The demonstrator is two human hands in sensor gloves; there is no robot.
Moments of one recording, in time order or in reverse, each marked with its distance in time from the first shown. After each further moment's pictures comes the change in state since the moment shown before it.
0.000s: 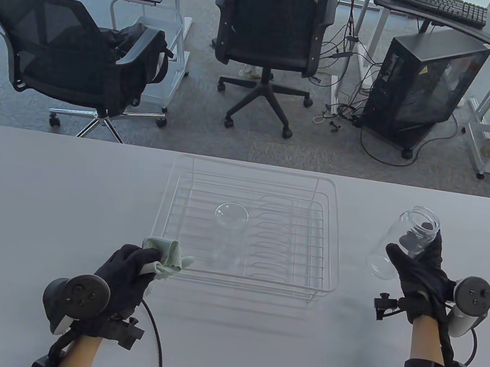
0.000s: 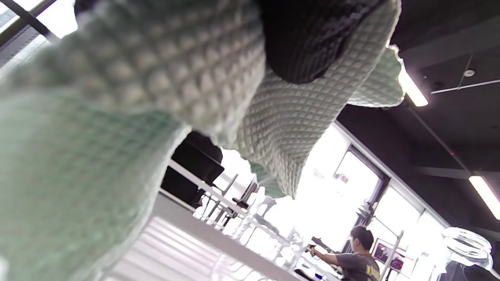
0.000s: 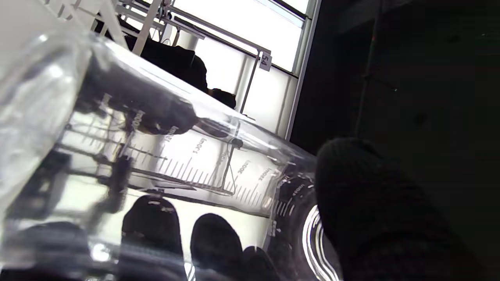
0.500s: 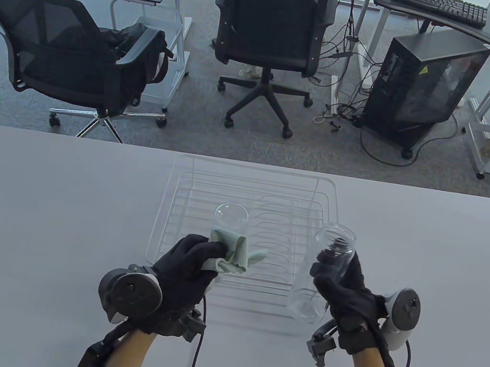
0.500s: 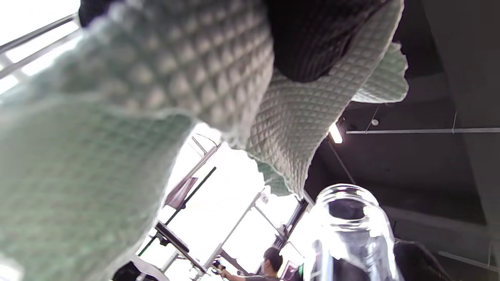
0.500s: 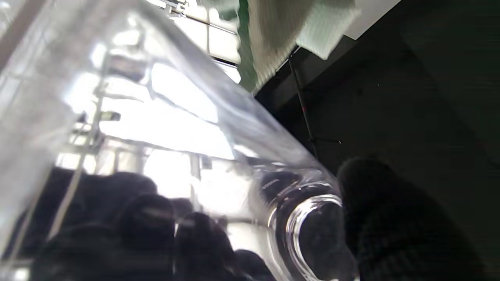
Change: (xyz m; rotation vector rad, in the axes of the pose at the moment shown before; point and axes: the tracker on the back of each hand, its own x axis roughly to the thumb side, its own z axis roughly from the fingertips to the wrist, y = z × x) left_hand 0.092 -0.038 -0.043 0.069 -0.205 0.272; right_hand 0.054 0.124 0.083 0.404 0.018 -0.271
